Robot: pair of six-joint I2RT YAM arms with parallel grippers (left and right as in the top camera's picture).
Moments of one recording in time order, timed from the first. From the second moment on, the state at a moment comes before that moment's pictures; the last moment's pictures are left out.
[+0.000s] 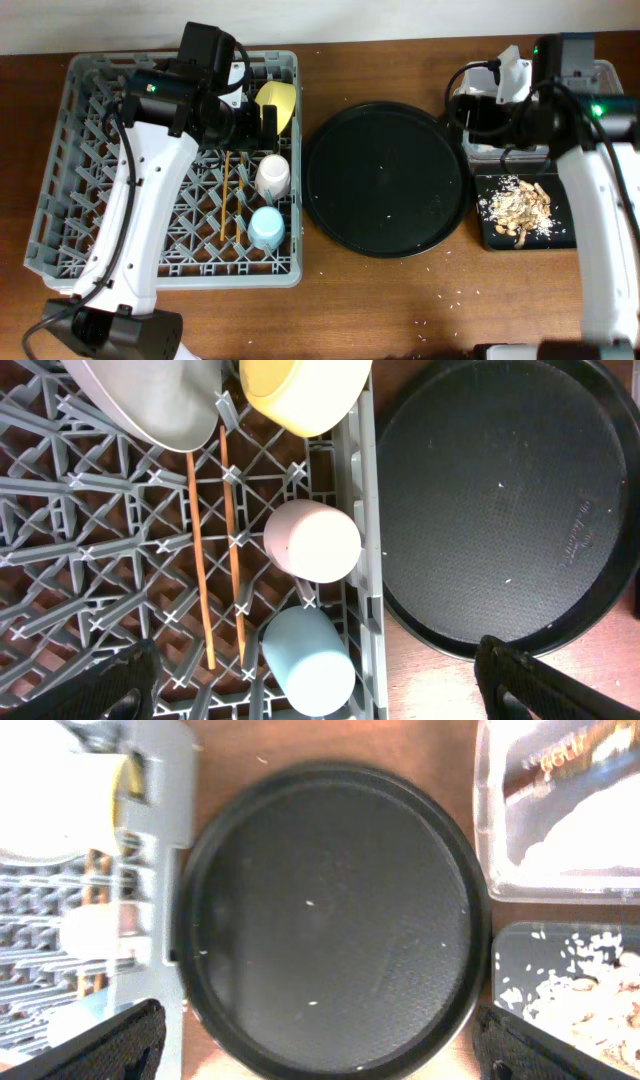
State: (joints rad) left arm -0.26 1.76 1.95 -1.37 0.08 -0.21; right arm -0.04 1.55 1.68 -1.17 -0.31 0.11
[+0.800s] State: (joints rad) left arm -0.26 1.76 1.95 -1.37 0.08 -0.21; right arm 0.08 0.44 0.71 -0.41 -0.07 -0.07
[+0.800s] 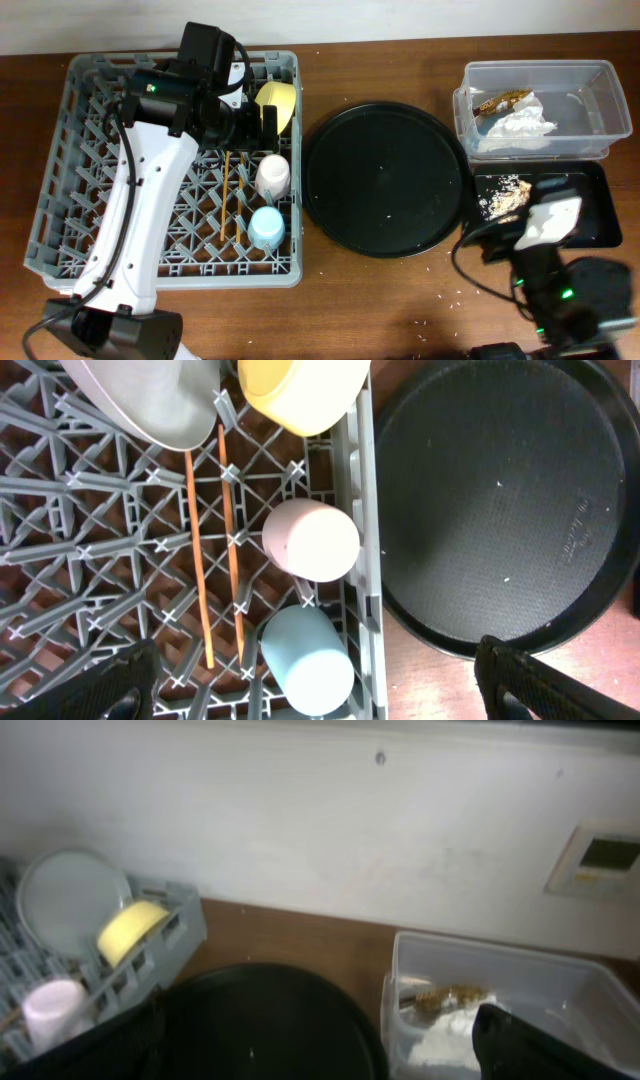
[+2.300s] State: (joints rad) left arm -0.26 1.76 1.95 -1.37 0.08 -0.21; right arm 0.08 0.01 0.01 -0.07 -0.08 -0.07
